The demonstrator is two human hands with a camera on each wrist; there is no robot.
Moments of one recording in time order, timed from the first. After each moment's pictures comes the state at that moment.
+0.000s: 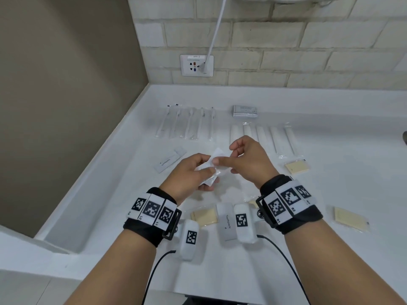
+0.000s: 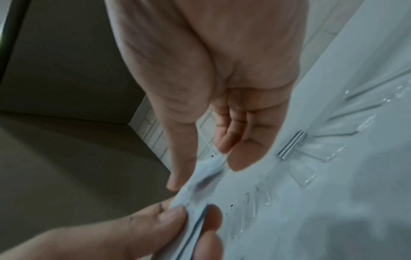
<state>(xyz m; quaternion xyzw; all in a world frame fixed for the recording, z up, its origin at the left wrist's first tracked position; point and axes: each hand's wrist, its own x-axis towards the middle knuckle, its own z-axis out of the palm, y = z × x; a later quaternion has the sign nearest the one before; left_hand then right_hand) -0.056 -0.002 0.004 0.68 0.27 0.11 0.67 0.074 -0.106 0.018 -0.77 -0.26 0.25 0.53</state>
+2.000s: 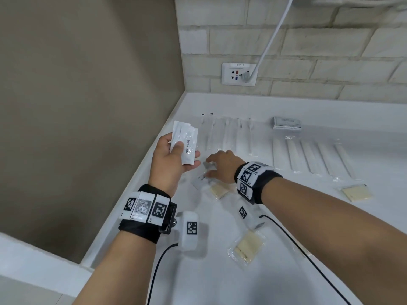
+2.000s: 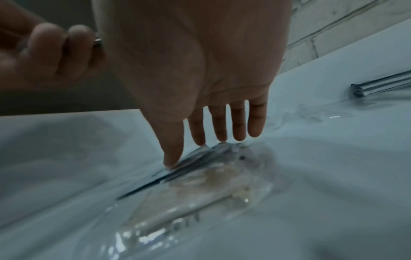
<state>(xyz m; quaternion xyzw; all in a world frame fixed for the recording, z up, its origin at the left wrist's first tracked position) -0.095 0.121 0.019 0.55 0.35 0.38 0.66 0.056 0.071 -0.027 -0.83 -0.52 0.19 0.06</state>
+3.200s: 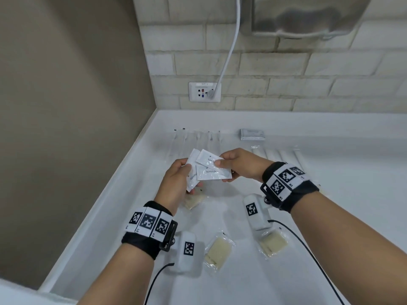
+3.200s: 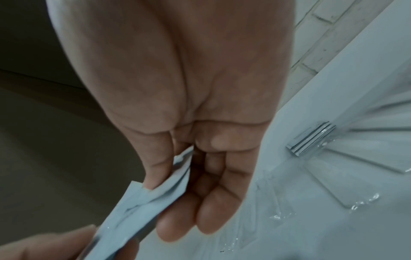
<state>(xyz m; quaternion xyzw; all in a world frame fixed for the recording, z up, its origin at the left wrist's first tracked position) -0.052 0.068 0.010 0.60 0.33 0.25 0.68 0.113 -0.025 0.032 -0.73 -0.40 0.39 0.40</state>
